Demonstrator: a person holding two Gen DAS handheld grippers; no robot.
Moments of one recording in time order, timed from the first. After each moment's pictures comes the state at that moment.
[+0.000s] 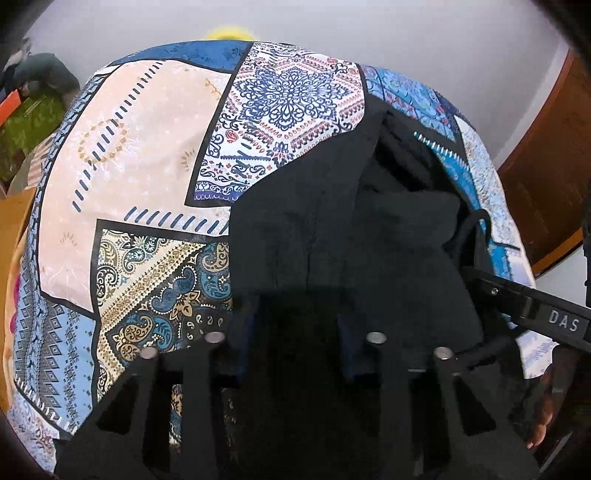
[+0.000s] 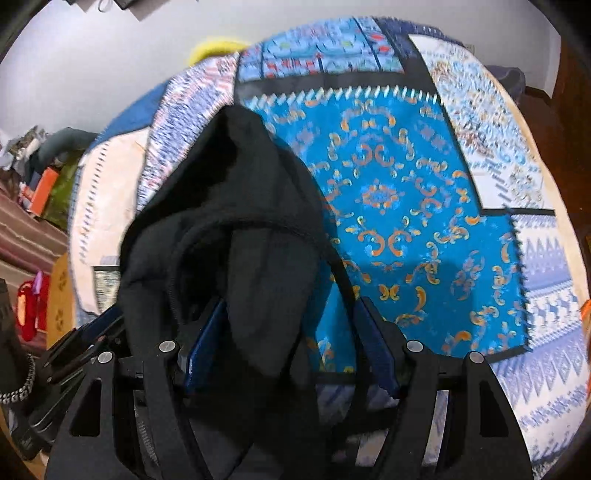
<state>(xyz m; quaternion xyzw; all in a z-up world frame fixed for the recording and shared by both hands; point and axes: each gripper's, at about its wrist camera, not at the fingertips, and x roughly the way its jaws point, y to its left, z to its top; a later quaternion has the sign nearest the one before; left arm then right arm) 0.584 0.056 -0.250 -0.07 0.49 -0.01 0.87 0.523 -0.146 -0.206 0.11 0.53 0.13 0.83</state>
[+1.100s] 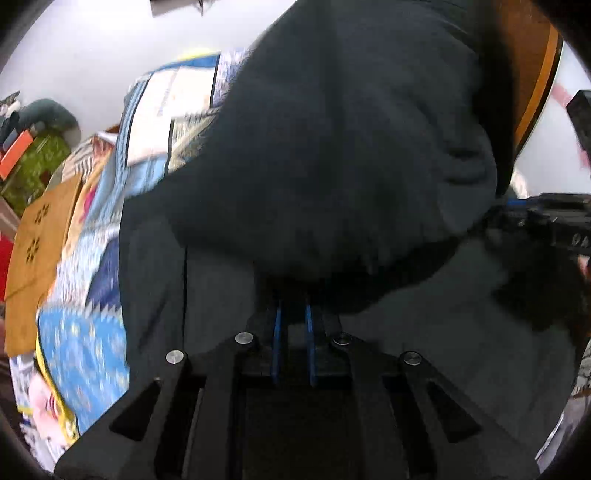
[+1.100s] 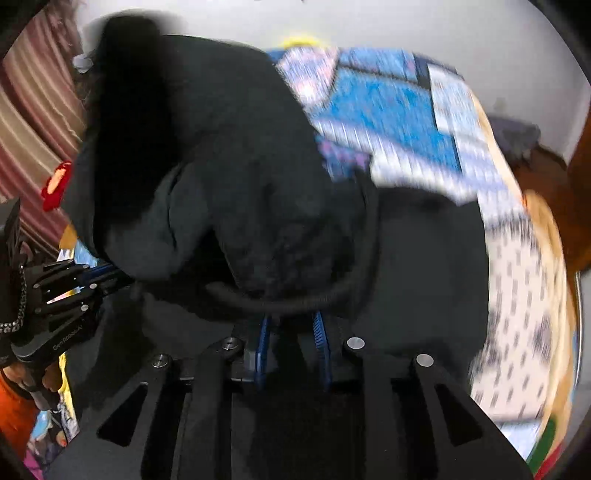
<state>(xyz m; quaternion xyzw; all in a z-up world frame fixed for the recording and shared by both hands) 0.256 0.034 -0.215 0.05 0.49 -0.06 0.87 0.235 -0.166 -0.165 0.00 0.51 0.21 0.83</state>
